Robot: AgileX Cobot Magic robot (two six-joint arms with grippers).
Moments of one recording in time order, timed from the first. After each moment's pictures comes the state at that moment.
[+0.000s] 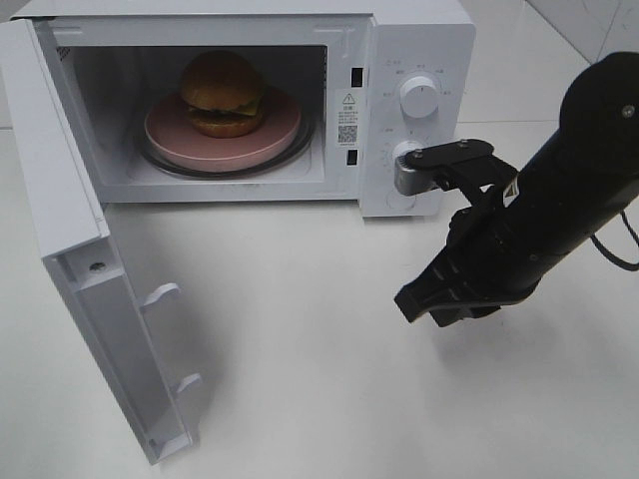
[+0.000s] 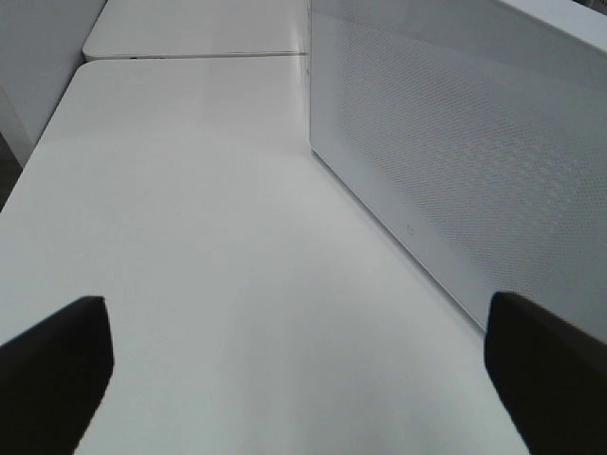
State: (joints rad) left arm 0.04 0.00 -0.51 -0.09 1.05 0.12; right arm 0.50 1.60 -0.82 0.16 0.53 -0.20
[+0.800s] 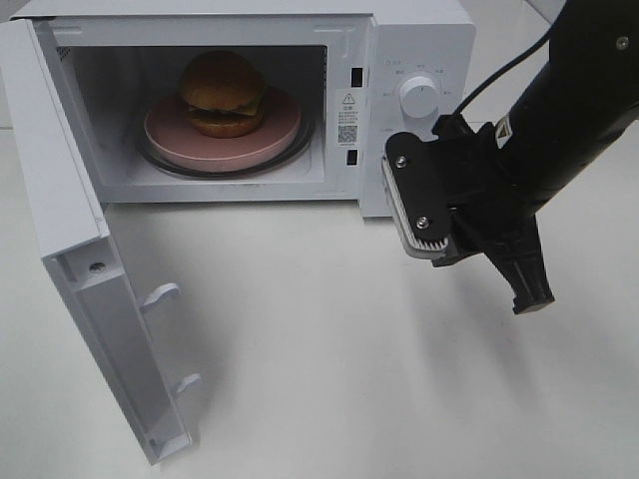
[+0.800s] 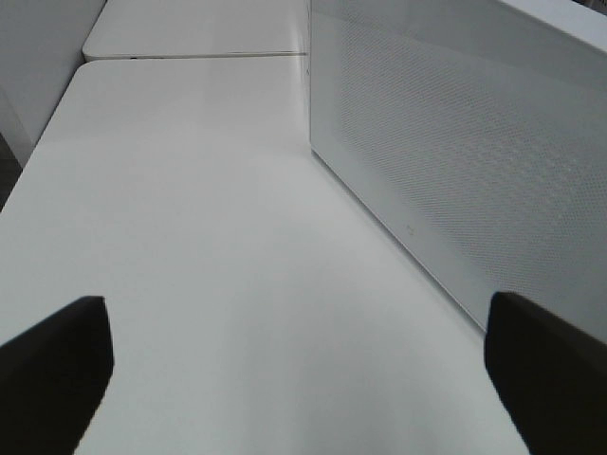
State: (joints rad) left arm 0.04 0.00 -0.51 -0.09 1.05 0.12; right arm 0.53 1.60 -0.97 -0.05 0.58 -1.33
